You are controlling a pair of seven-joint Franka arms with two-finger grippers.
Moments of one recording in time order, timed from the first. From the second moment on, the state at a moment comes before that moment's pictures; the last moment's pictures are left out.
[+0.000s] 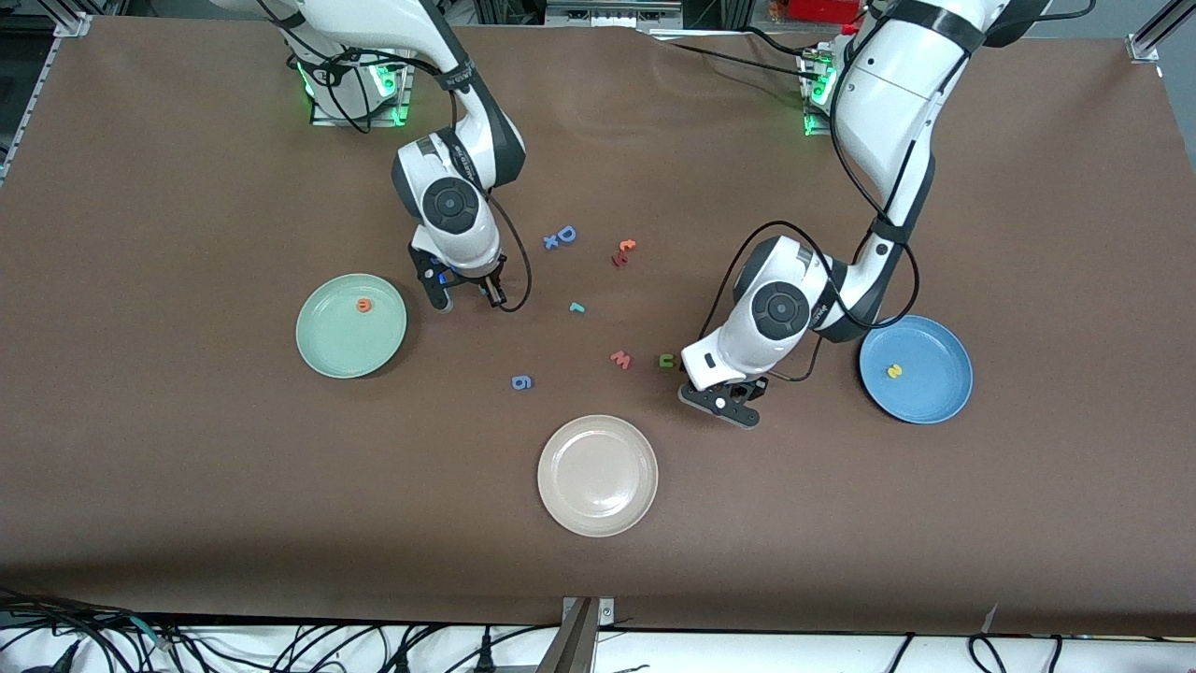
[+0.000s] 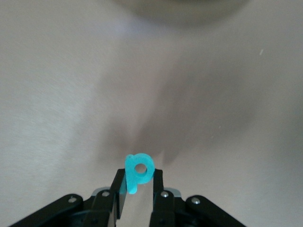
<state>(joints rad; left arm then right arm) -0.38 0.75 -0.10 -1.65 -0.02 2.44 -0.06 0.86 0.45 -0.25 -2.04 0.18 2.33 1.57</state>
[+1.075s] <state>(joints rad) -0.38 0.75 -0.09 -1.66 -0.02 2.44 -0.07 0.68 0.46 -0.60 -2.08 0.31 2.17 0.56</state>
